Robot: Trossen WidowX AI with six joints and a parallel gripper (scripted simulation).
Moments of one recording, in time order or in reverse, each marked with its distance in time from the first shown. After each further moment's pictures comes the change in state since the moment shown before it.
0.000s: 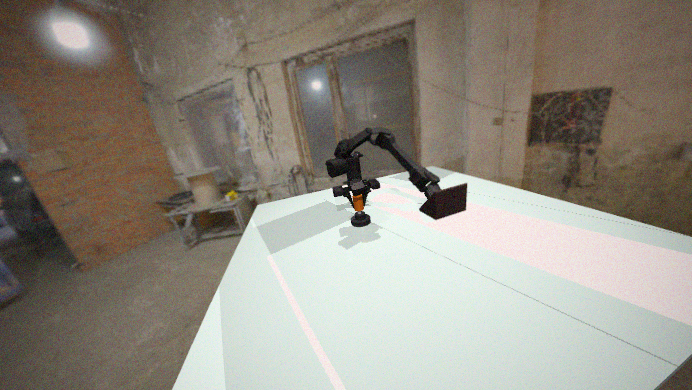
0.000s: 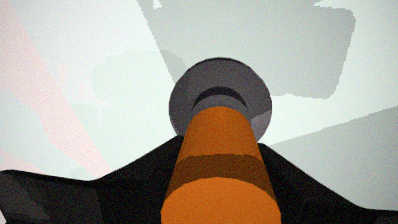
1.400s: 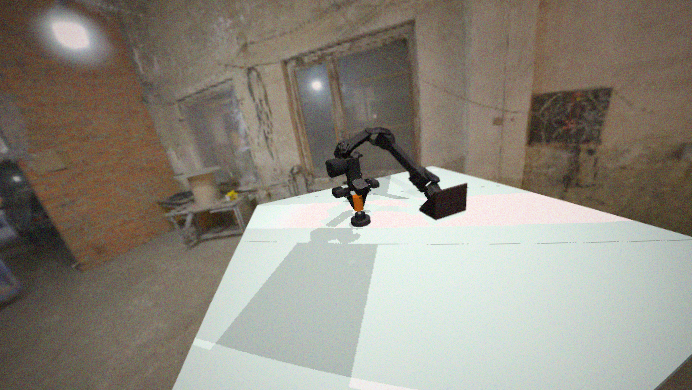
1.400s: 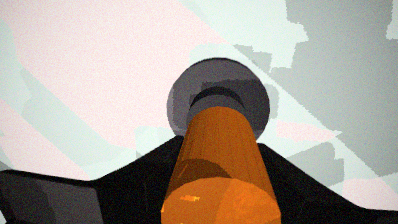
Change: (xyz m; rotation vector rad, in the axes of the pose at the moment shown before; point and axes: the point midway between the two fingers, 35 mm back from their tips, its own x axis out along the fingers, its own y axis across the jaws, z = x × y) arm 0.000 -0.002 0.001 -0.203 0.002 -0.002
